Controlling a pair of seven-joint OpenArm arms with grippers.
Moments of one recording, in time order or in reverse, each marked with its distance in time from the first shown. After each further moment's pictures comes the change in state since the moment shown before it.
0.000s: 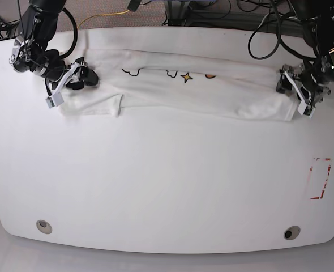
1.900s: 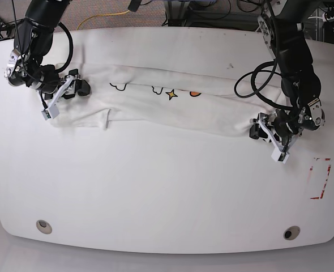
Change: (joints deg) left arm -22.7 7.1 6.1 -19.3 4.6 0.3 -0.8; right arm 5.3 0.6 0.2 -0.7 -4.2 -1.0 -3.6
